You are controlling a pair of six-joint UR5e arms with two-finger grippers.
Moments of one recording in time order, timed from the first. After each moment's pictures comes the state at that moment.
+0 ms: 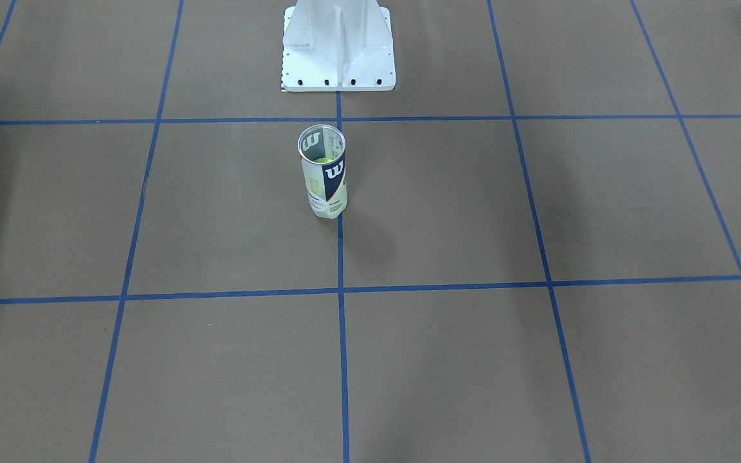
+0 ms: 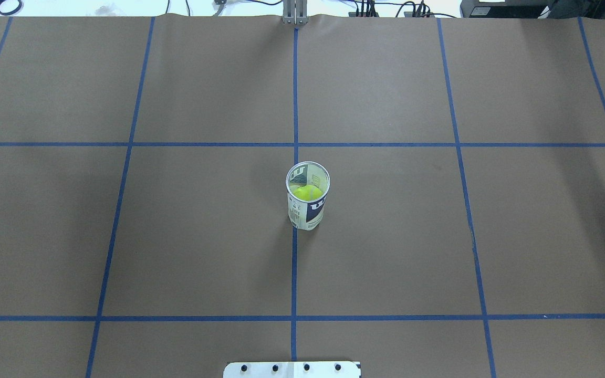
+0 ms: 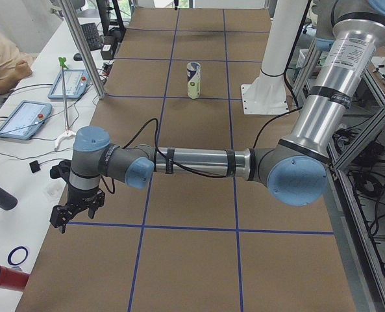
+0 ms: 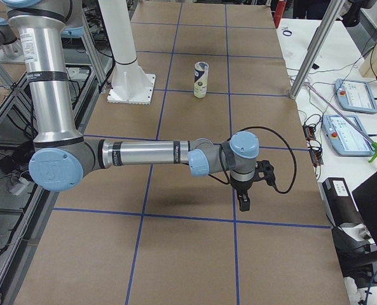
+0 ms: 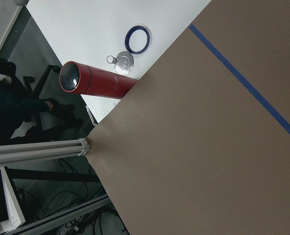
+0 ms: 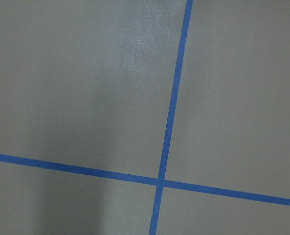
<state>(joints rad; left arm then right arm) -1.61 -1.94 -1.22 -1.93 -1.94 0.41 1.48 -1.46 1.51 -1.38 2.24 0.08</state>
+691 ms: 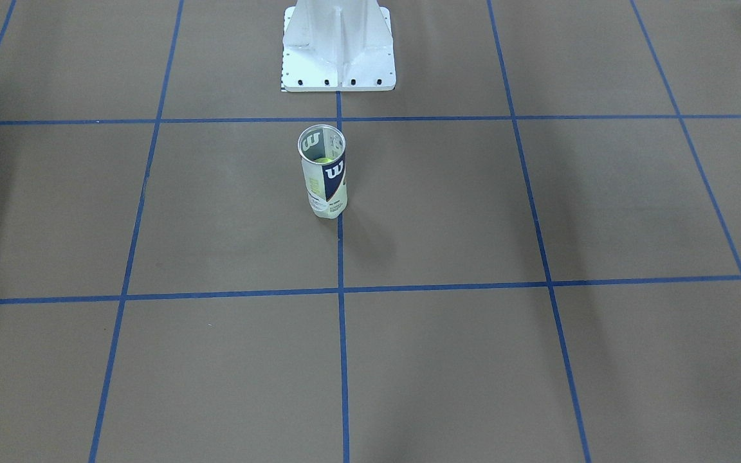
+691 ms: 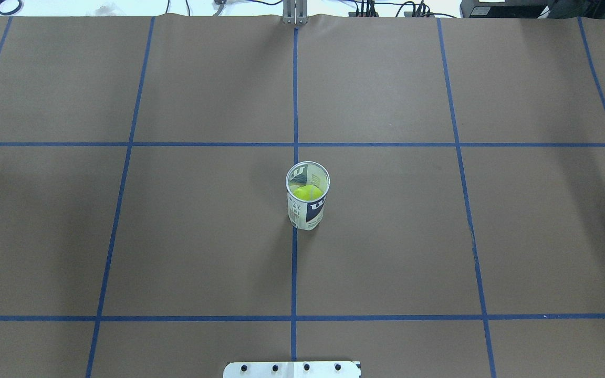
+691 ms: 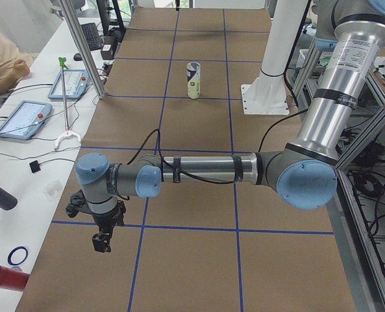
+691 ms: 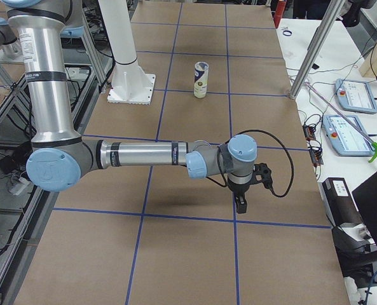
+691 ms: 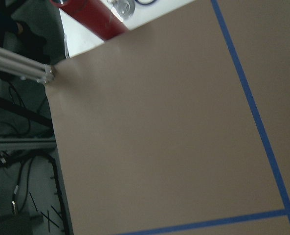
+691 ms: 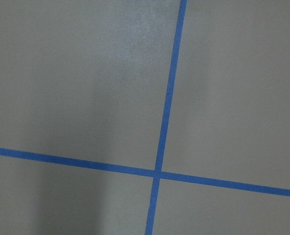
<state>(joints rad) -1.61 -1.89 -1.22 -1.59 -2.14 0.19 1.48 -1.47 1.51 -1.38 2.26 0.08</state>
